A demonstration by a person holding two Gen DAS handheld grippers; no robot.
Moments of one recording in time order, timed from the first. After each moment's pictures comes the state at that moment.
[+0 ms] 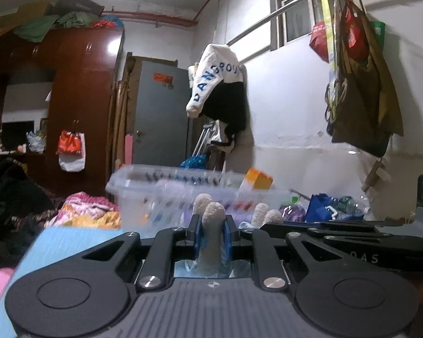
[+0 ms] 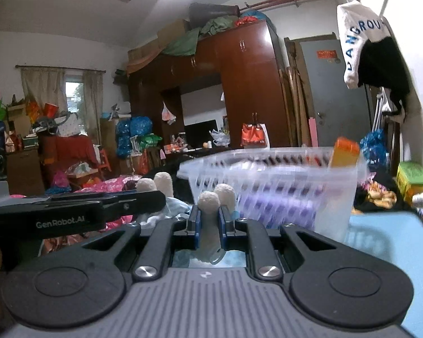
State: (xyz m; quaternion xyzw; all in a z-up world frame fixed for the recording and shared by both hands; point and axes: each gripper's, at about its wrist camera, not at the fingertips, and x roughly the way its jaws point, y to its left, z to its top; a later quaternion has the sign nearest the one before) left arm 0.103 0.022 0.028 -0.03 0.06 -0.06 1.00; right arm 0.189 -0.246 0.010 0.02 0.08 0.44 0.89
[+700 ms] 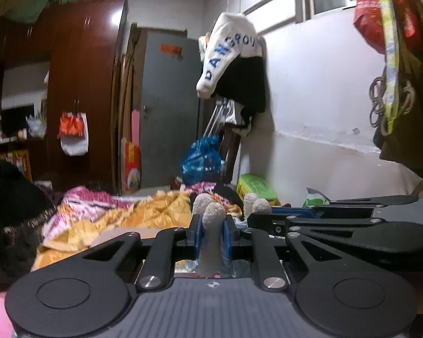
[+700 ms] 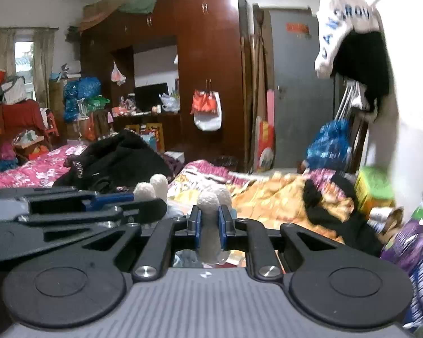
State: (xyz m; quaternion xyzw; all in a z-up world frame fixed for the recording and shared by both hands) left arm 0.292 0.023 0.110 -0.04 0.15 -0.03 0.99; right arm 0.340 -0.185 0.083 -0.04 0.19 0.34 0.92
